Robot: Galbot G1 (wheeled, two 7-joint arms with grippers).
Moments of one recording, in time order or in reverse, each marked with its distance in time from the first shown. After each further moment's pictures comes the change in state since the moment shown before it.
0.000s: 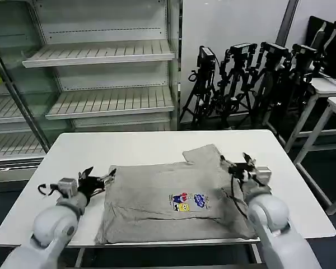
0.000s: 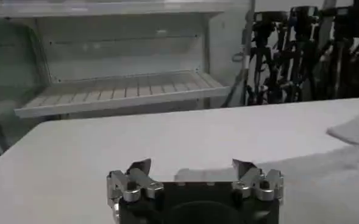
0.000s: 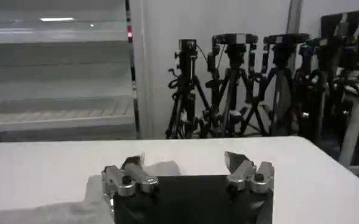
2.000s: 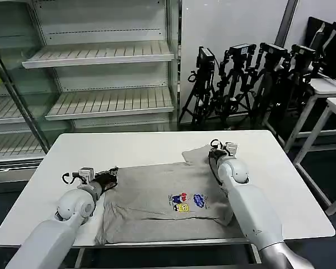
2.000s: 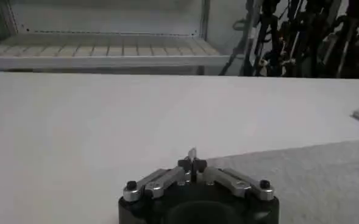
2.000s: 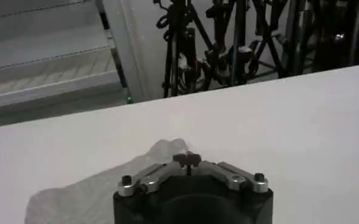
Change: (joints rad) left arm -0.210 -0.015 0.192 0.284 -0.141 -0.002 0.021; right arm 0.346 0.152 -0.125 -0.610 0.115 0.027 -0.010
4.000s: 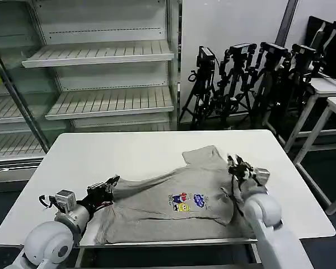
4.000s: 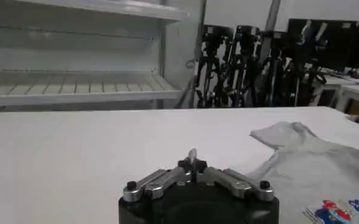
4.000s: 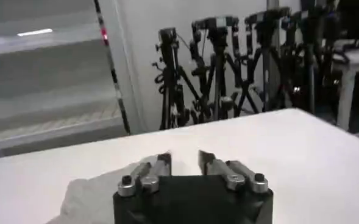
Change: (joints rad) left arm 0.414 0.060 -0.261 -0.500 0.027 -0.037 0.074; right arm -0.318 -0.097 0.141 0.482 -0.027 0.045 0.041
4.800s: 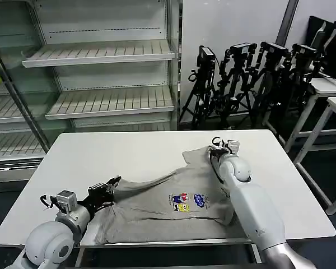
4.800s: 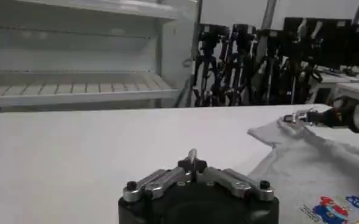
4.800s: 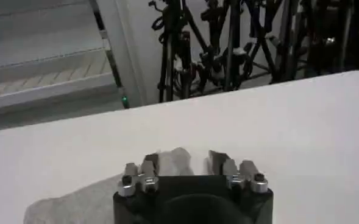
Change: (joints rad) left arm -0.003 0.001 0.002 0.007 0.013 0.000 0.020; right arm 0.335 0.088 -0.150 -0.452 0.061 -0.076 0.016
